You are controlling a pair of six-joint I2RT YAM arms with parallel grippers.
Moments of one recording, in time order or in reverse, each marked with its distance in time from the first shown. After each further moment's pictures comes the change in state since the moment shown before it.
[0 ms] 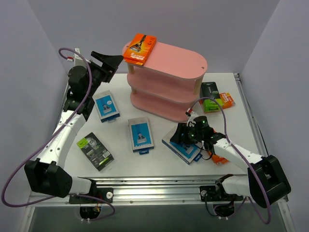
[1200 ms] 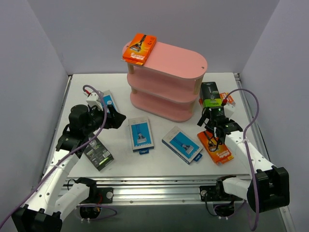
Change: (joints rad) left arm -0.022 -0.494 -0.498 -0.421 0.150 0.757; right arm -0.227 -0.063 0.210 -0.402 0.662 0.166
